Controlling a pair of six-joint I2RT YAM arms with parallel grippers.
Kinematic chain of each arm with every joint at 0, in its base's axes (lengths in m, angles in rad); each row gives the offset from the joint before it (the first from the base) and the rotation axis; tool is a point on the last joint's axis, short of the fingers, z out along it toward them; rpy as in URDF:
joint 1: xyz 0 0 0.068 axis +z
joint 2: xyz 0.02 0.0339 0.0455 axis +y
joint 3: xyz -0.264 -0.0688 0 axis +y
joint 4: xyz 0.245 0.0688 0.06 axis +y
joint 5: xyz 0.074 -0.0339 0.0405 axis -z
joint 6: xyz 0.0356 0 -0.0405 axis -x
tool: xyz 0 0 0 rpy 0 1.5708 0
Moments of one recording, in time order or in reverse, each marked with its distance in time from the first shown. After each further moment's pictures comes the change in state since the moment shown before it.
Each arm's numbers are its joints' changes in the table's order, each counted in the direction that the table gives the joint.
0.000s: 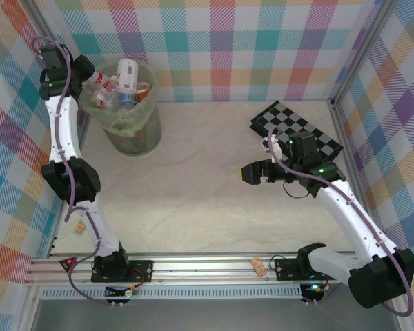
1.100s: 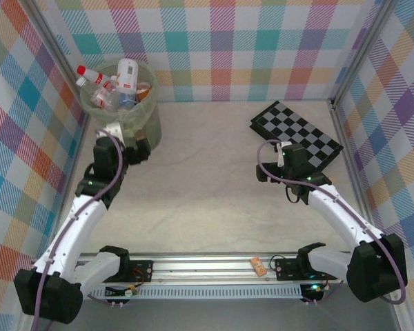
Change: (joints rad) left arm -0.455 -1.127 1.532 -0.355 -0.261 -0.175; right arm -0.015 0.049 0.255 -0.285 0.764 0.037
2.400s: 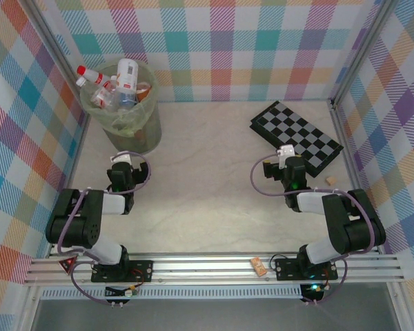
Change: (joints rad) left arm 0.142 0.605 0.432 -1.016 -0.001 -0.115; right arm -0.128 0.349 0.318 -1.021 0.094 0.269
